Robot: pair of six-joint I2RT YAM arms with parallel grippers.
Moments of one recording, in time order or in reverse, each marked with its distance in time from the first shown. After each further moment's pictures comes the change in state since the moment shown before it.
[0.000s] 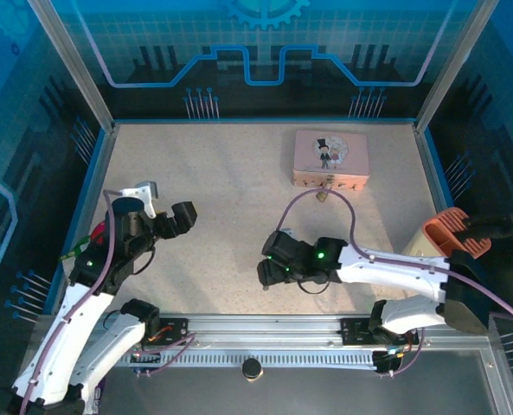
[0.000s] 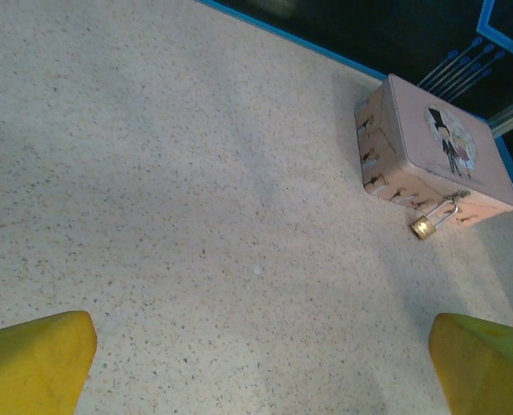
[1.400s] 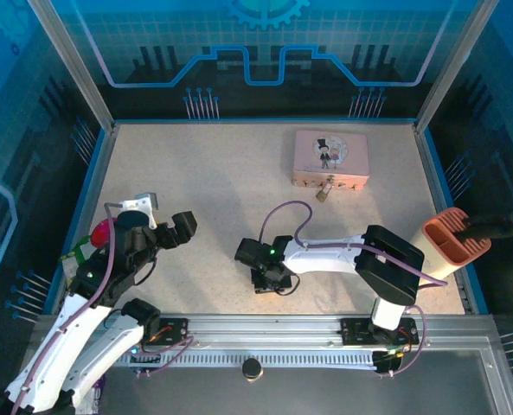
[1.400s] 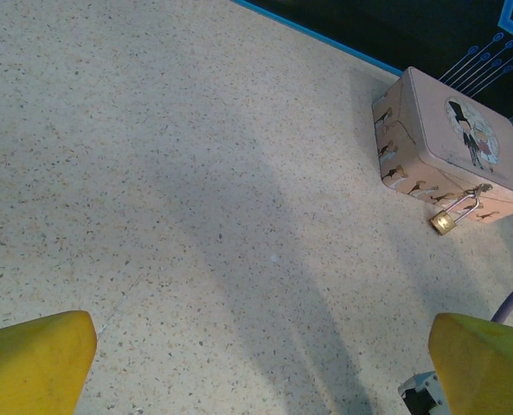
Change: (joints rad) left arm -0.105 -0.079 -0.077 -0.016 -0.118 -0.053; right arm -0.011 0.421 0.141 0.000 -0.157 0.144
